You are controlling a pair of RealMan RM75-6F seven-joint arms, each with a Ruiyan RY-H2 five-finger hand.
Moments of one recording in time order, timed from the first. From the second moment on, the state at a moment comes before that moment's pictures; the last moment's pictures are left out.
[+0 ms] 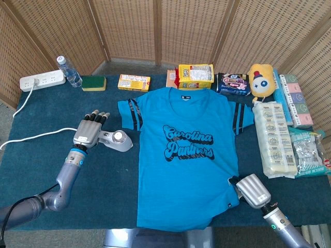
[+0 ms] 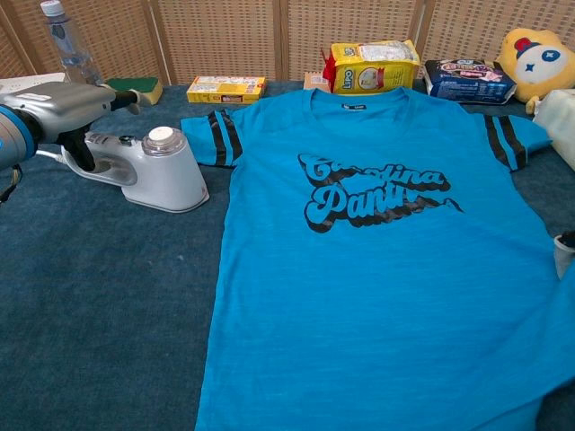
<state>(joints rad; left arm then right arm) -0.73 -1.58 -0.20 -1.25 1.00 0.94 0.50 0.29 -1.46 -0.15 -1.13 -1.80 1.41 0.03</state>
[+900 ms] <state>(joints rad) -0.76 -1.72 -0.21 -1.03 1.13 0.96 0.30 0.28 -1.44 -0.13 -1.15 -1.79 1.42 0.04</state>
